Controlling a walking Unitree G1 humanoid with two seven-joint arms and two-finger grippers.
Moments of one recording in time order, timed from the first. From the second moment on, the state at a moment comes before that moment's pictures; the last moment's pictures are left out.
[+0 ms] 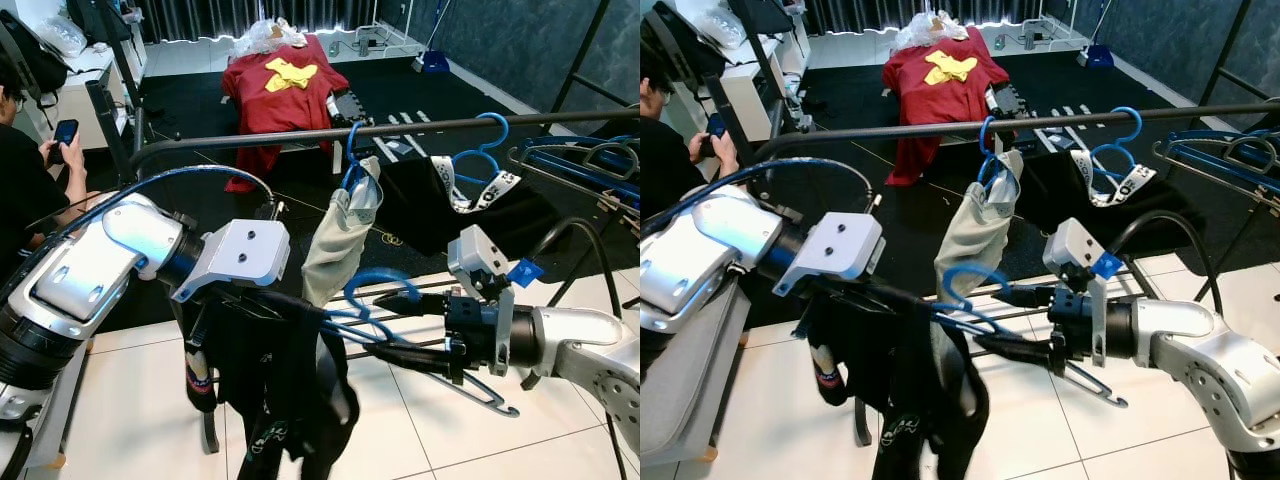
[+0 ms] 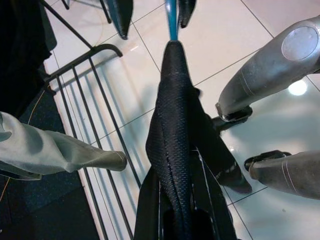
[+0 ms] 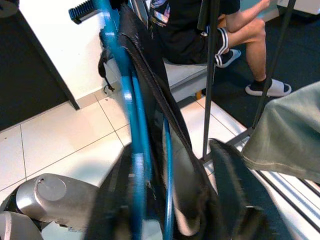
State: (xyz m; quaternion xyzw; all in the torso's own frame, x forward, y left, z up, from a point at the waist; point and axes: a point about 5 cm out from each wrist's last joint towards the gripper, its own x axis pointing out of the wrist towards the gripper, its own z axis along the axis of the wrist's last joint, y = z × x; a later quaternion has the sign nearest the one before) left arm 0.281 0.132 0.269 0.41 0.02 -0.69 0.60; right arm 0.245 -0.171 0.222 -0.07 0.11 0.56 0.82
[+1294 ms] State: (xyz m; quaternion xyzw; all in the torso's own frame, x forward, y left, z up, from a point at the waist) left arm 0.271 0.133 0.295 0.34 -0.06 -0.73 0.60; right arm 0.244 -0.171 0.233 -0.05 0.06 0.58 0.81
